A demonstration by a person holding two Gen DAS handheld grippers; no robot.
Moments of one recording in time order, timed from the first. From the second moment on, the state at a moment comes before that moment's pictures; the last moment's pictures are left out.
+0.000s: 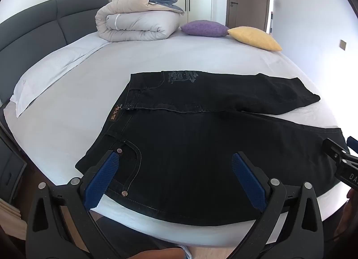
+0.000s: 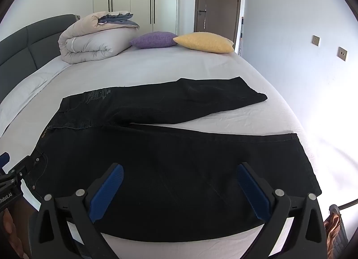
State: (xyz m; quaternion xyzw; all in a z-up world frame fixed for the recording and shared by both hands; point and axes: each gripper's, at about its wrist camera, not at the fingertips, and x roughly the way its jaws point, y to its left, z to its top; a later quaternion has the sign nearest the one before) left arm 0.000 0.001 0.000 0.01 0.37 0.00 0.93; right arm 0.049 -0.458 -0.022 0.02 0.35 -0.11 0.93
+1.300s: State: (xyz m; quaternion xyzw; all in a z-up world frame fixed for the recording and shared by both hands) left arm 0.000 0.006 -0.015 0.01 0.37 0.00 0.93; right arm 0.048 -0.456 -0.030 0.02 0.35 -0.11 0.93
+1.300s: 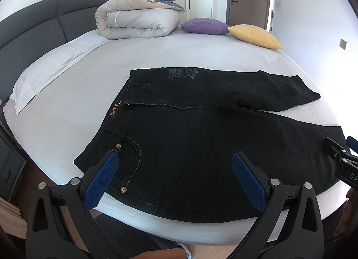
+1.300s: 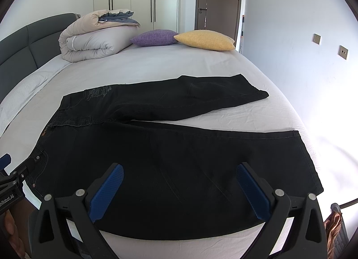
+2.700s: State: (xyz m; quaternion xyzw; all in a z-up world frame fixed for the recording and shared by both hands) left arm 0.000 0.004 -0.017 0.01 0.37 -0.01 0.93; right arm 0.051 -0.445 -0.040 0.02 0.36 -0.10 0.93
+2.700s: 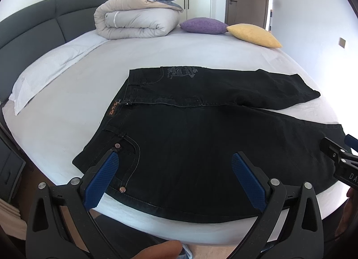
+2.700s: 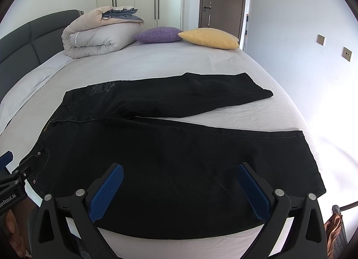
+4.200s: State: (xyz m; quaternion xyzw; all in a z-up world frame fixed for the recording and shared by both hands) left arm 0.506 0.088 -0.109 0.22 0.55 -0.28 0.75; right arm 0.225 -0.490 -0.059 -0.02 0.42 0.25 0.87
